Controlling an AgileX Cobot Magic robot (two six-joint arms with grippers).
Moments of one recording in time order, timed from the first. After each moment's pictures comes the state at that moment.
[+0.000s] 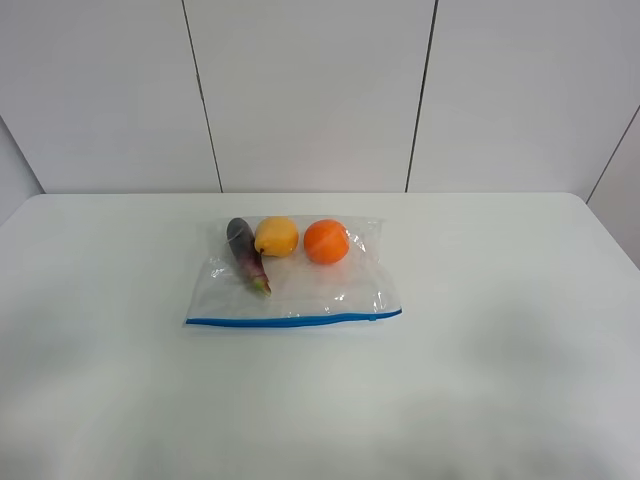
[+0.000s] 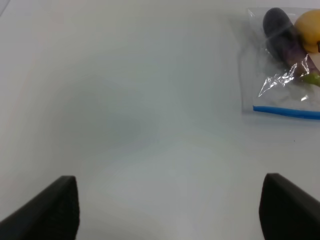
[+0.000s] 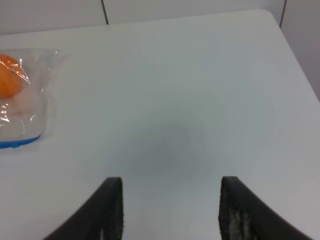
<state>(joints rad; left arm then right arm) -0.04 0.00 -0.49 0.11 1.07 -0.12 -0.06 -0.01 -0.49 -0.01 1.02 0.08</state>
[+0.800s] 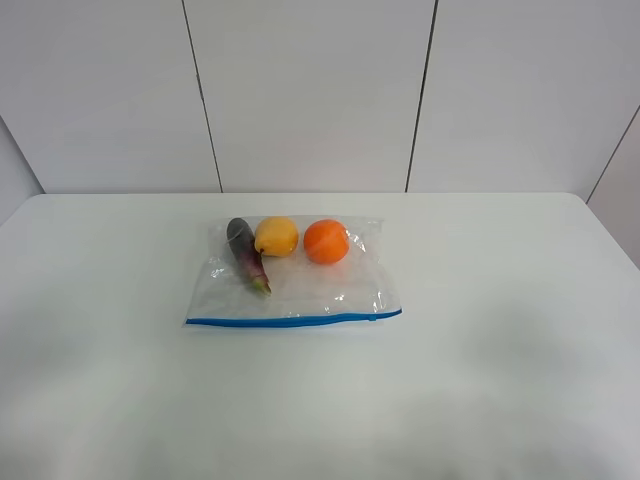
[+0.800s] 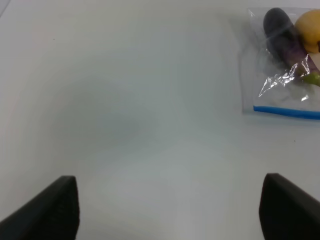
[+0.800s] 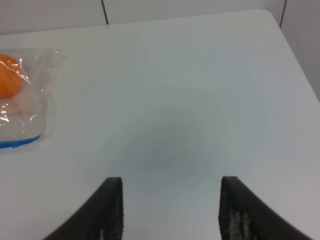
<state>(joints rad) -0.04 0.00 -0.49 0.11 1.07 -0.12 -0.06 -0.01 -0.49 -0.01 1.02 0.08</state>
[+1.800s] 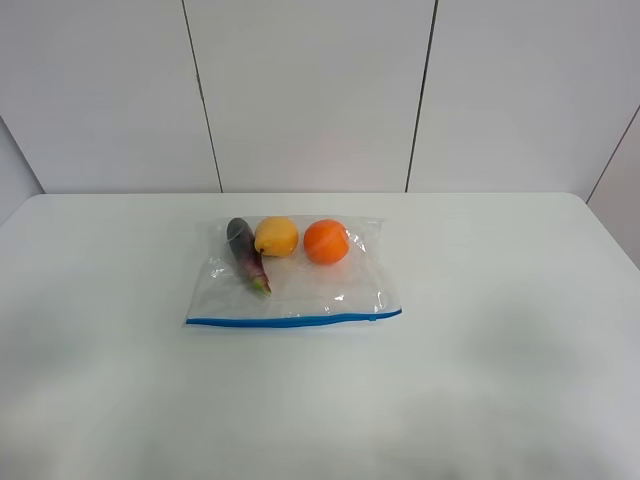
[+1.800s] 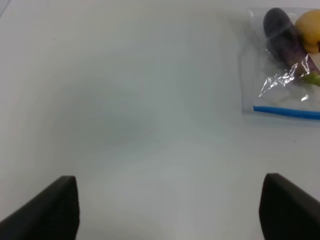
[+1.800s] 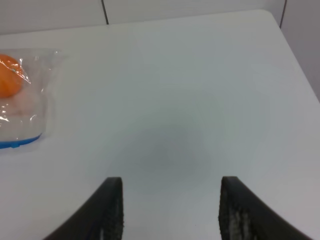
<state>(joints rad) -0.04 0.00 -0.49 0.11 1.07 -0.12 -0.06 -0.01 -0.49 0.00 1.02 0.08</state>
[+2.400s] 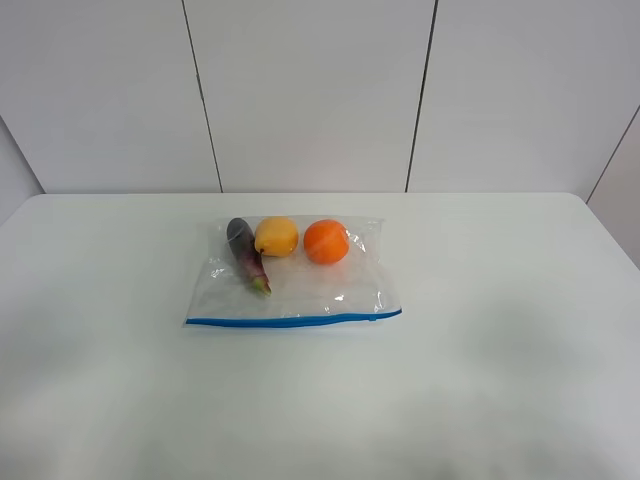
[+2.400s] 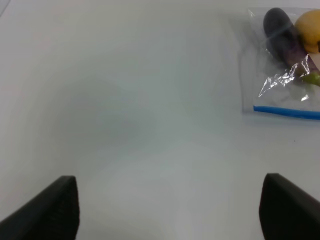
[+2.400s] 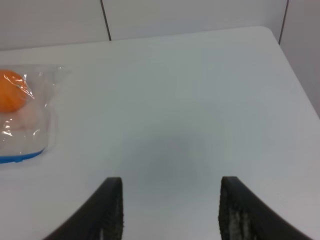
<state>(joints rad) -0.04 0.00 -0.49 0.11 1.07 -0.12 -0.06 -0.01 -0.50 0.00 0.99 0.08</state>
